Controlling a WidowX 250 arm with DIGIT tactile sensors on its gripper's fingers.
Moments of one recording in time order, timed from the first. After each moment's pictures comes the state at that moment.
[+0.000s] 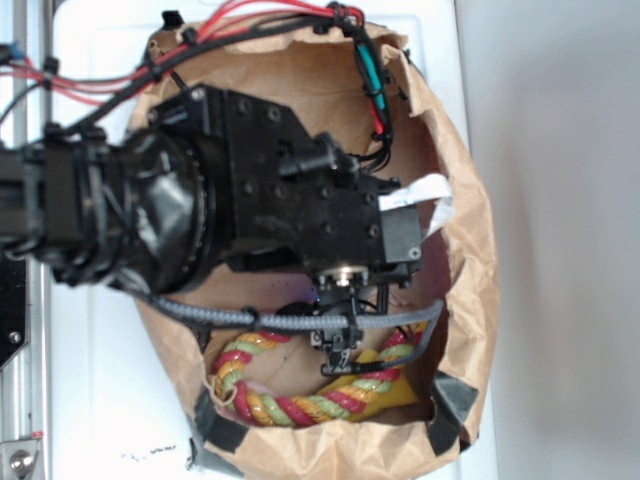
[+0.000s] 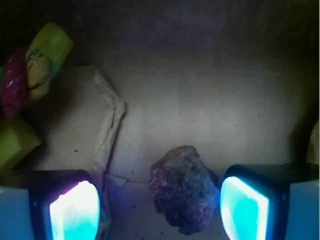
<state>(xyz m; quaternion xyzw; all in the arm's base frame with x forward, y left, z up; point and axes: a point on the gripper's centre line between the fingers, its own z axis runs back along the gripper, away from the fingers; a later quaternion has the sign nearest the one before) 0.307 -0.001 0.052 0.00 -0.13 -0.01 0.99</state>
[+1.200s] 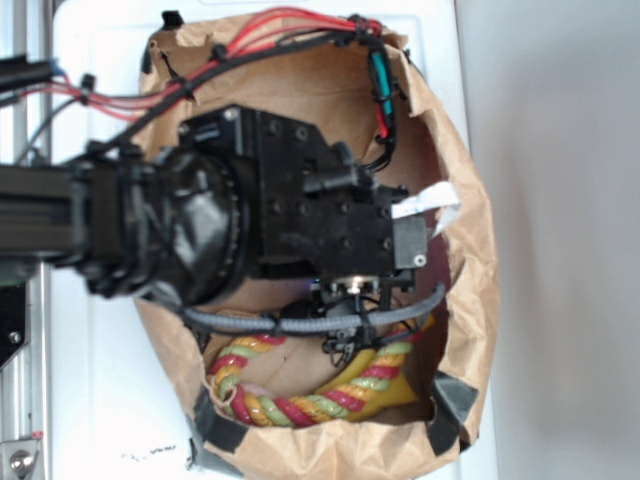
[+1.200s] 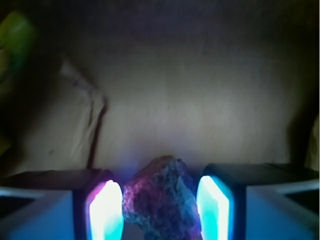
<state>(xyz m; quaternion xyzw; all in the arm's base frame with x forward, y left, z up) 0.301 -0.001 0.053 0.01 -0.10 0.00 0.99</state>
